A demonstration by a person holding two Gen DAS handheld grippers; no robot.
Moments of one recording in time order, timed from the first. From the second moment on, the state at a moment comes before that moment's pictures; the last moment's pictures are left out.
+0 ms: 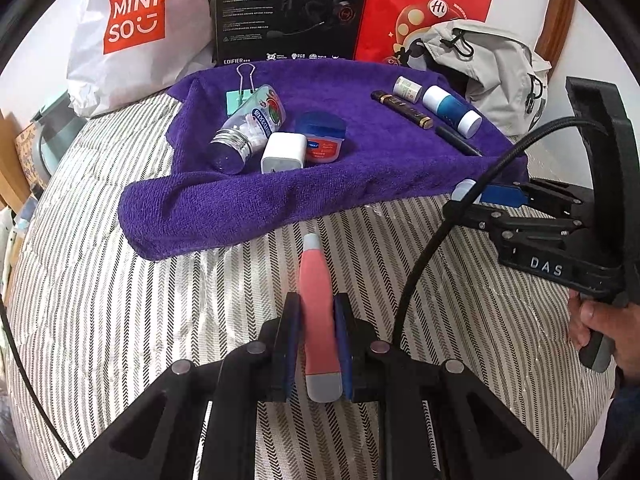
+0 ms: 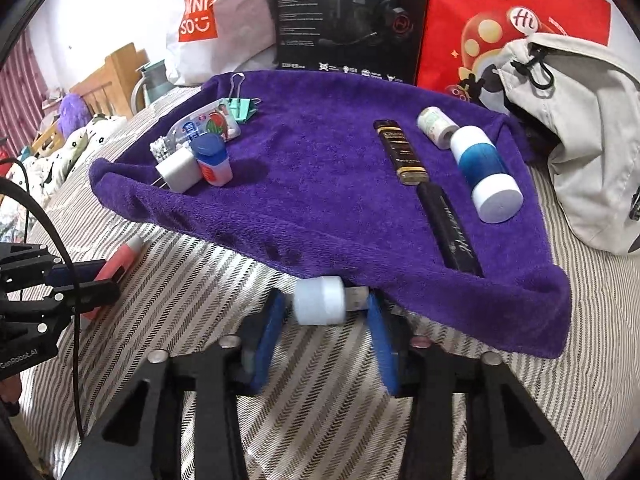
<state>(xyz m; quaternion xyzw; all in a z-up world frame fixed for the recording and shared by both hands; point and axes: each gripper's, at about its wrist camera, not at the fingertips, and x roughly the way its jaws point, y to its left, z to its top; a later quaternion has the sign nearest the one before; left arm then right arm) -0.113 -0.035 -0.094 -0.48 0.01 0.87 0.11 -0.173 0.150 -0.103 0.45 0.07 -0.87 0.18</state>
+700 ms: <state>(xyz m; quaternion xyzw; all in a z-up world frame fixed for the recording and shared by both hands) -0.114 -0.033 -0.094 -0.49 0.03 0.87 0.10 -0.140 0.175 -0.103 0.47 0.08 -0.87 0.15</state>
